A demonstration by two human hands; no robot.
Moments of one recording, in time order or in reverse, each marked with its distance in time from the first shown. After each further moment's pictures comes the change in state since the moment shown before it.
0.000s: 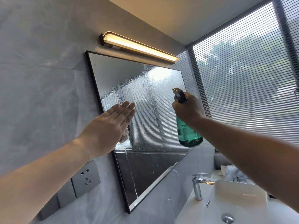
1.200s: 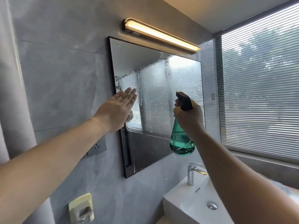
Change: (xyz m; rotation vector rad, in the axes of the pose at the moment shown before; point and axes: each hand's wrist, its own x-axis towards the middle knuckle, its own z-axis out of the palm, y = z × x) left_hand 0.008 0.026 -0.035 -0.205 -0.261 -0.327; right_hand -0.063 0.007 -0.027 0.356 -0.140 0.060
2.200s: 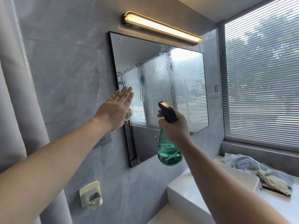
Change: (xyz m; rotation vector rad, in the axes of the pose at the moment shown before) left_hand -0.027 0.011 -0.004 -0.011 -0.070 -0.074; right_hand -0.066 0.021 0.023 0.110 -0.222 0.015
